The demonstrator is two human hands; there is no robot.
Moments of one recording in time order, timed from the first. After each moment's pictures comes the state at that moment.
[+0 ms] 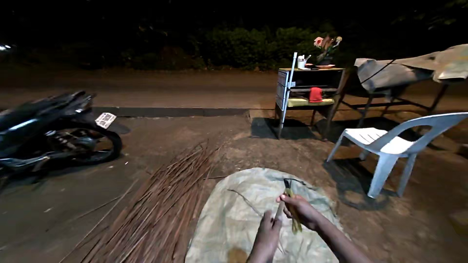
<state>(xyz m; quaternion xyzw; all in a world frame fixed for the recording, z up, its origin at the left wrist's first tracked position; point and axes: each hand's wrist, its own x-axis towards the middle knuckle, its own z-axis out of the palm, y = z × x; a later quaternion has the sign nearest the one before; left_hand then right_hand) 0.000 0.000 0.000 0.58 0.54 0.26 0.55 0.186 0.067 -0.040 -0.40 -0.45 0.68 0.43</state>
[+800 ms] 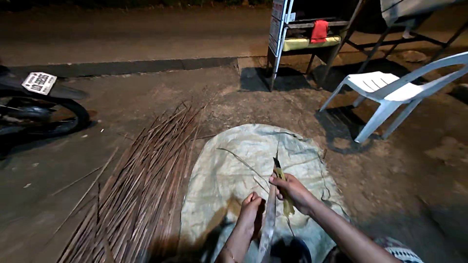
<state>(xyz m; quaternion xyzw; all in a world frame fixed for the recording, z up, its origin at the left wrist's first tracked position) 0.005 0.046 -0.098 0.24 0.55 0.37 0.71 0.171 0.065 -0.058 -0.50 -0.32 0.70 0.40</state>
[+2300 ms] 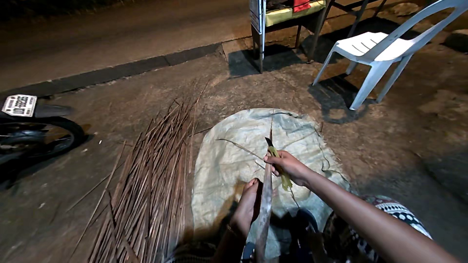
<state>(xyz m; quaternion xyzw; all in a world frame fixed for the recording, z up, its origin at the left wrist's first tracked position) 0.010 0.043 -0.082 0.24 0.55 0.31 0.74 0.180 0.072 -0.058 -0.47 -0.32 0.71 0.41</state>
